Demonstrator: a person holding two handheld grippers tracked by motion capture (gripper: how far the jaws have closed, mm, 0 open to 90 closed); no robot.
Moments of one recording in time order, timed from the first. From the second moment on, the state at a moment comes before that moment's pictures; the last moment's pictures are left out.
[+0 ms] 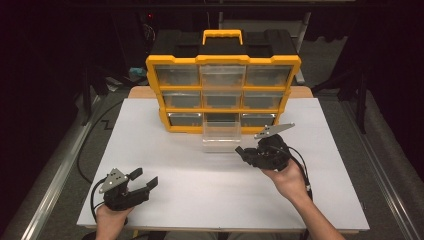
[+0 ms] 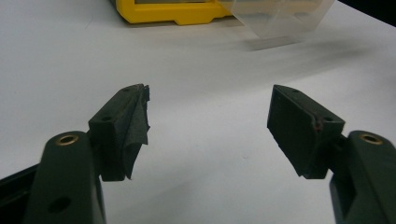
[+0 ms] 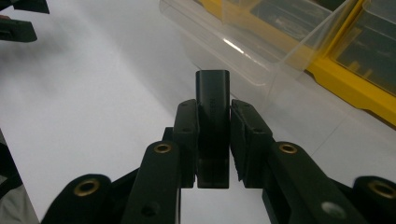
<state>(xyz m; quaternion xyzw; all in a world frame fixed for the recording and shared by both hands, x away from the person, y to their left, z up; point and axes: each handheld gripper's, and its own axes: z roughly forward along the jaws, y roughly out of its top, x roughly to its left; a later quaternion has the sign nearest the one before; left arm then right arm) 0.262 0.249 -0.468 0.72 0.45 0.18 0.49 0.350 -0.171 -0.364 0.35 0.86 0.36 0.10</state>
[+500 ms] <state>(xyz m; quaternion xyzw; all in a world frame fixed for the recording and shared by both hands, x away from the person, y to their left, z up) 0.262 0.249 -0.468 0.72 0.45 0.18 0.49 0.367 -0.163 -0.354 0.35 0.86 0.37 0.10</state>
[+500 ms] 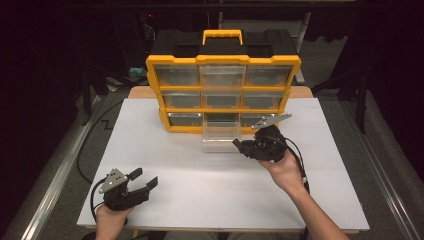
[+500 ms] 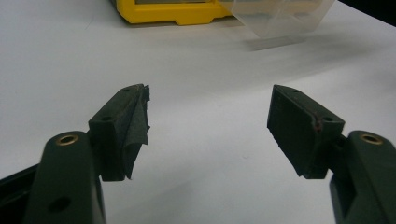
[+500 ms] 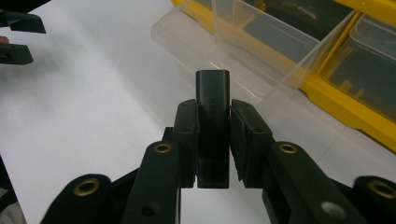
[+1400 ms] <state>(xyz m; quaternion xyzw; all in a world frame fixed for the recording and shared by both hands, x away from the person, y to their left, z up) 0.262 0.249 -0.468 0.72 0.45 0.18 0.49 0.401 -0.135 -0.343 0.35 0.86 0.36 0.11</state>
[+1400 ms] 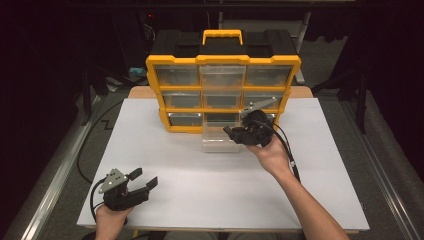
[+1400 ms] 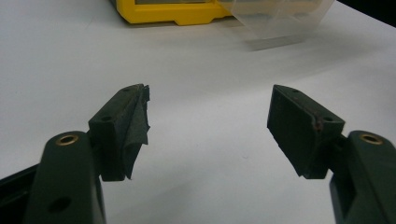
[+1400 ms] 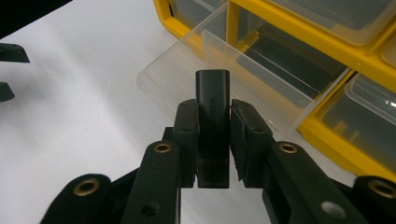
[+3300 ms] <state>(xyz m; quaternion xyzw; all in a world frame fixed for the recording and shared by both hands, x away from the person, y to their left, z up) 0.262 0.250 -0.468 0.72 0.45 0.18 0.49 0.409 -0.146 -0.345 0.37 0.85 0.36 0.12</state>
